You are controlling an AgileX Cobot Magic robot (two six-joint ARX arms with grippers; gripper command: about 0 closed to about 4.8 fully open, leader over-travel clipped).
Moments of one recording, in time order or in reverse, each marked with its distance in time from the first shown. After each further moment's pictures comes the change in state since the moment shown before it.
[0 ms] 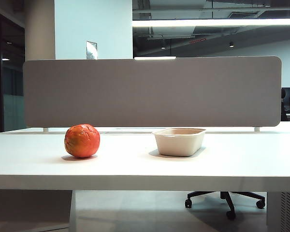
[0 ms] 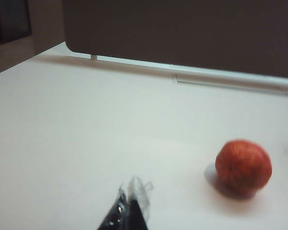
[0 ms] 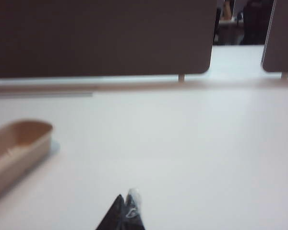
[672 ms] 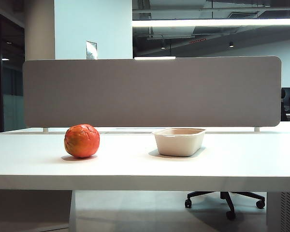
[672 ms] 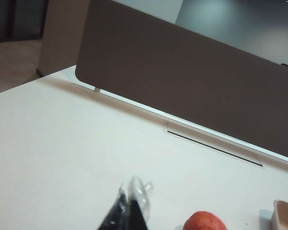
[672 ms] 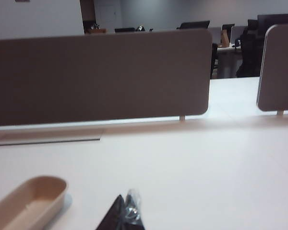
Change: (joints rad) left arm 0.000 0.076 0.269 -0.107 -0.061 -0.209; right arm 0.000 0.142 0.314 -0.089 0.000 0.024
